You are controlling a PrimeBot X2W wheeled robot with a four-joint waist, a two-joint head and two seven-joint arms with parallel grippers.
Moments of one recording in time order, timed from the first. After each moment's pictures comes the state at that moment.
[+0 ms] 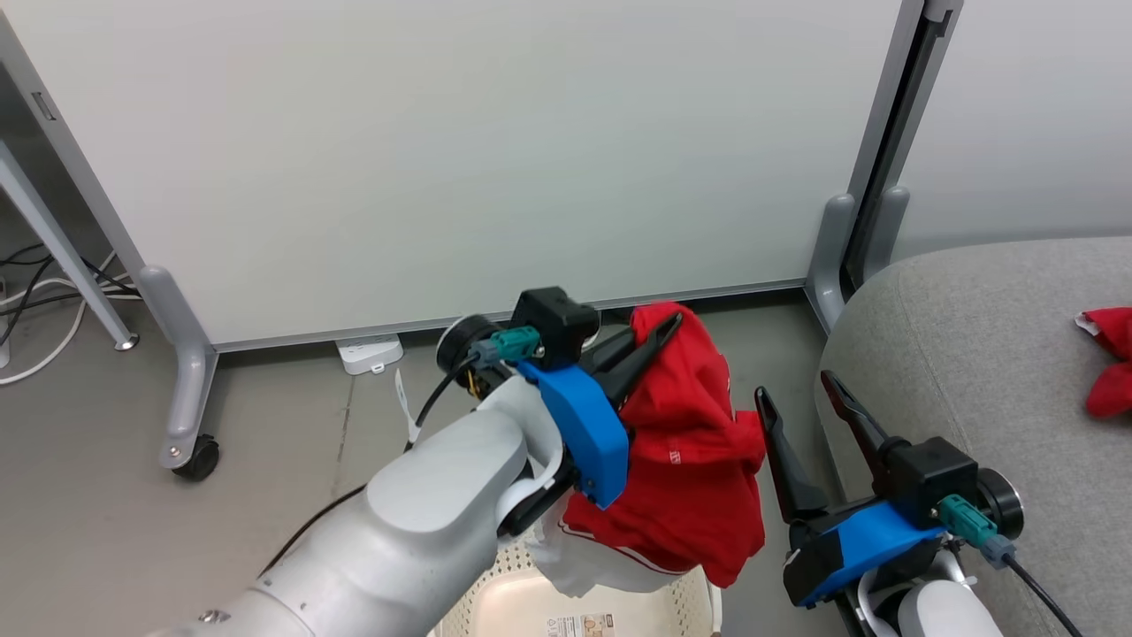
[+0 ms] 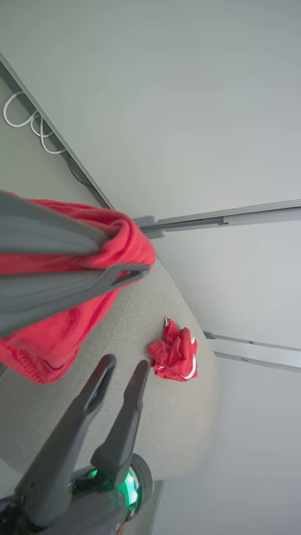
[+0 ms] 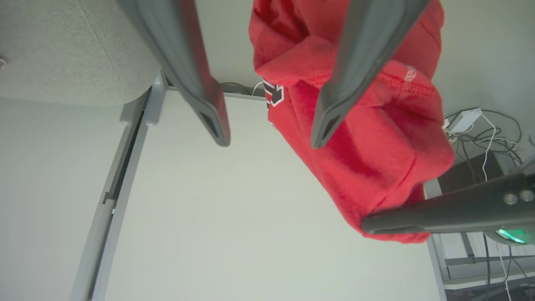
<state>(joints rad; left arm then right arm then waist) -0.93 0.05 -1.19 0.76 -0.91 -0.13 -0.24 -0.14 -0.05 0.12 0.15 0.03 0.13 -0.08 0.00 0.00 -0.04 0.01</state>
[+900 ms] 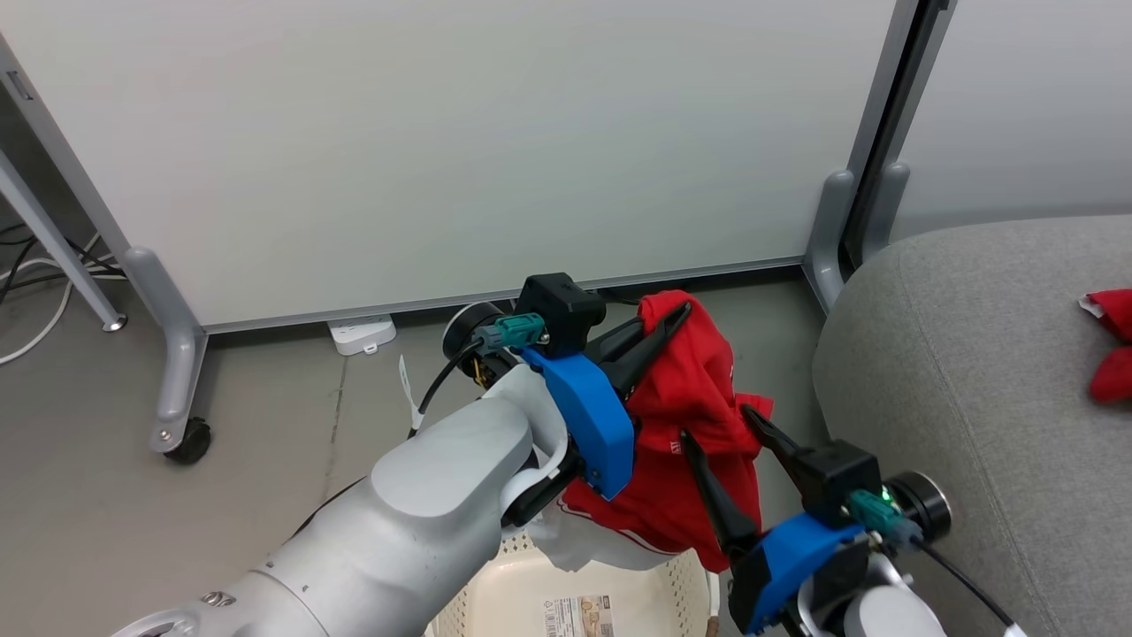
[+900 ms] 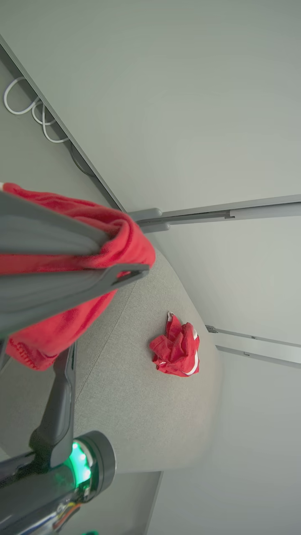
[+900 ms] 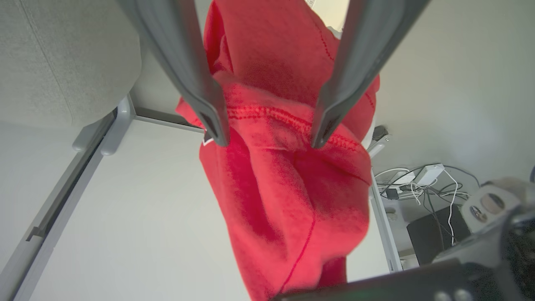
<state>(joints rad) -0.99 0.05 -1.27 0.77 -1.00 -0.13 -0.26 -0.15 -0.05 0.26 0.17 0.03 0.13 0.05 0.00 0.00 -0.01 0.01</state>
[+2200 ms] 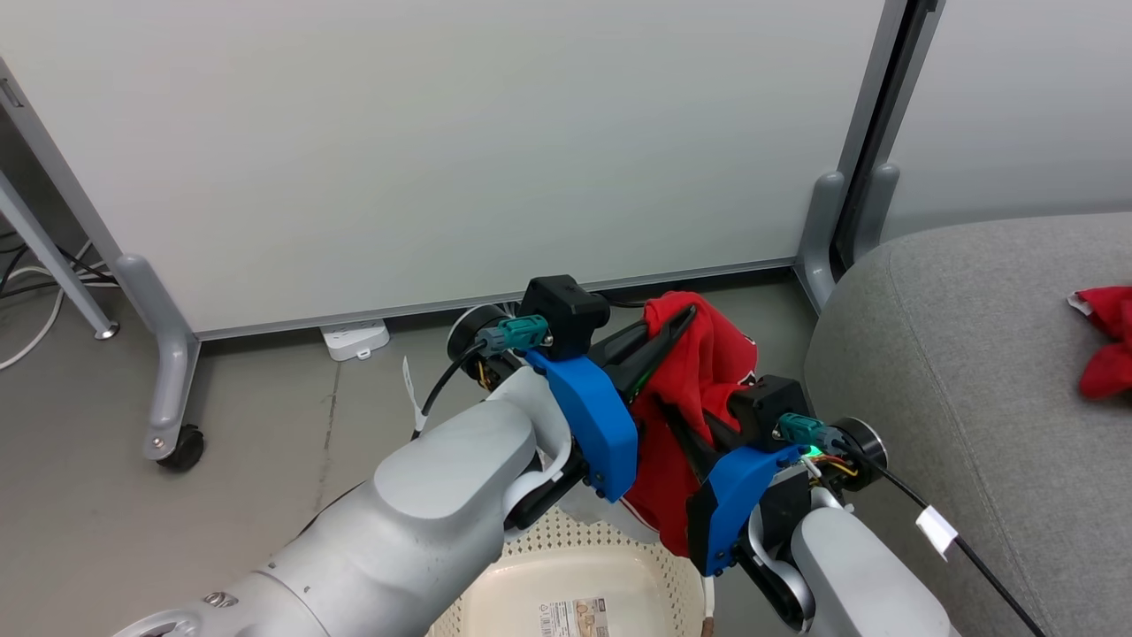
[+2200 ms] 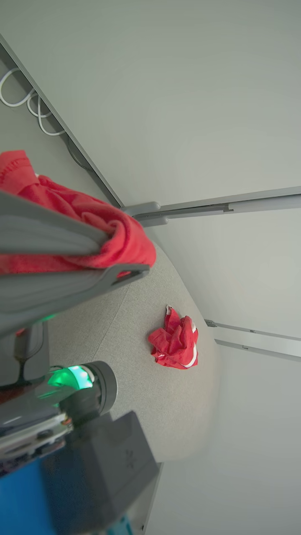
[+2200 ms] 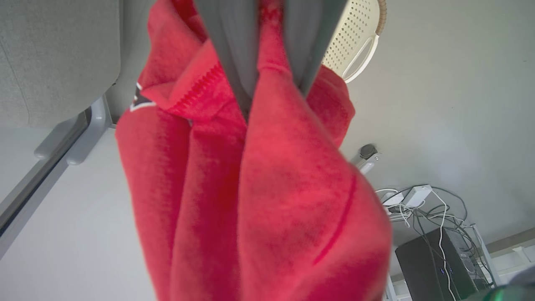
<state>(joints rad) -0.99 0.05 -1.28 0.76 -1.02 -0.13 -0.26 -0.44 -0.05 0.39 0.57 0.16 0.13 0.03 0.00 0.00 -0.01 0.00</state>
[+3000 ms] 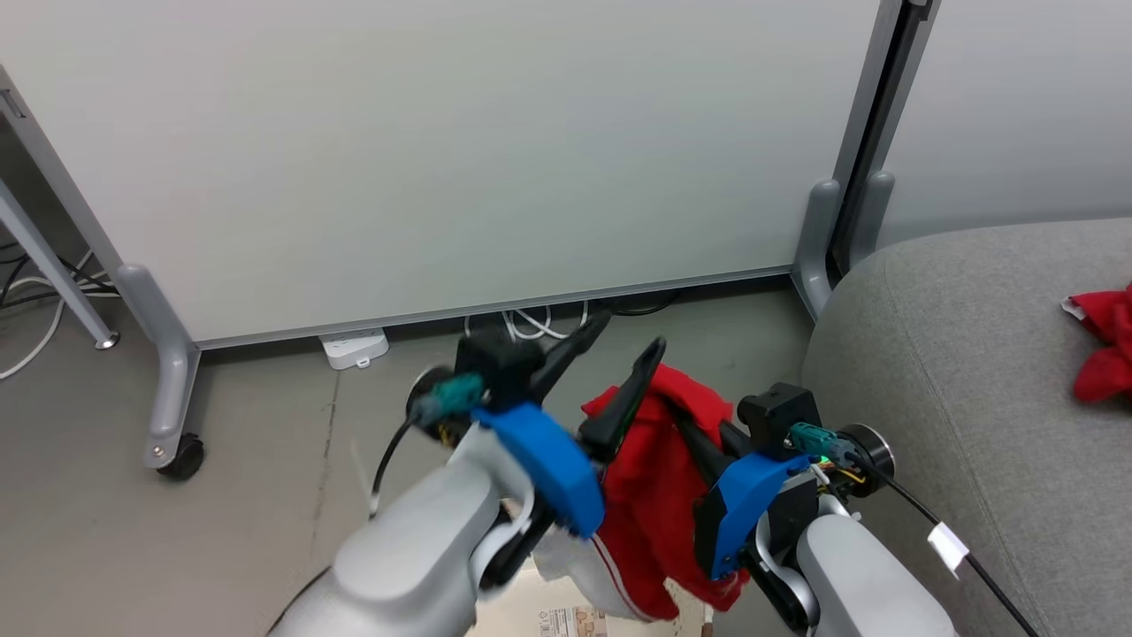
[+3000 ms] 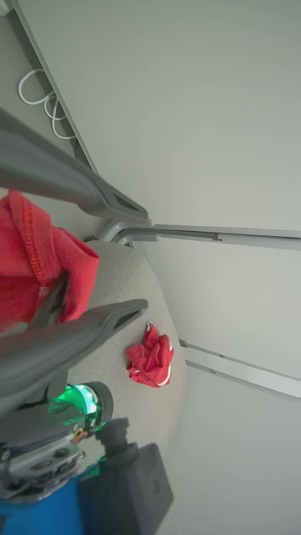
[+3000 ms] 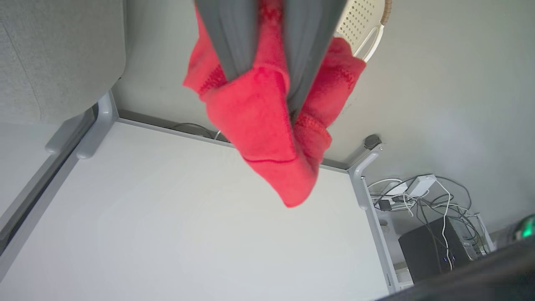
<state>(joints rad) -0.78 0.08 -1.00 0.65 -0.86 -0.08 -0.26 -0.43 -0.05 0.38 0.58 0.15 0.13 -0.02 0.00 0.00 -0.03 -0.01</state>
